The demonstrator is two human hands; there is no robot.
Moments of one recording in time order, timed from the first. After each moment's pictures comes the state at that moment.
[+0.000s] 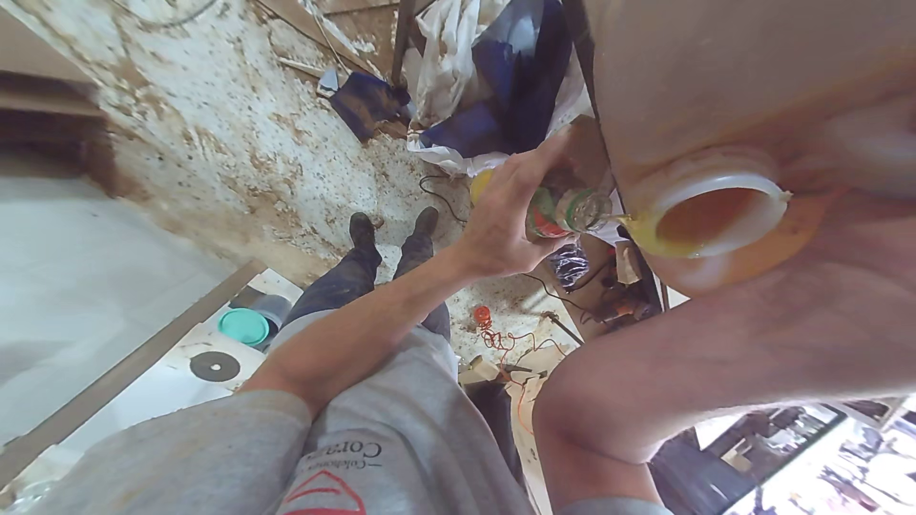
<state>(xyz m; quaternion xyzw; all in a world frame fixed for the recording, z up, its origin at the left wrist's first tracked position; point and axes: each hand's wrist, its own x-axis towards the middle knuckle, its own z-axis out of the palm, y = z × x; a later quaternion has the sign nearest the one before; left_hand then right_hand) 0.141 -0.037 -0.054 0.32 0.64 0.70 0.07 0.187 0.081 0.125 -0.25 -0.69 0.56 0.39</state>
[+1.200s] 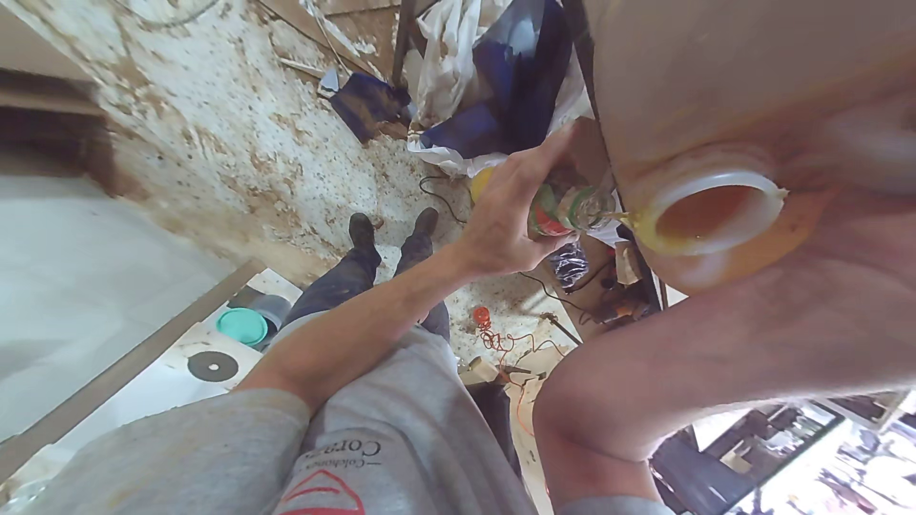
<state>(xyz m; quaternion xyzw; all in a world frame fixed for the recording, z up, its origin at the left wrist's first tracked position) 0.139 -0.036 -0.052 0.32 0.63 0.70 0.07 0.180 0.108 0.115 -0.21 -0.66 0.61 0.38</state>
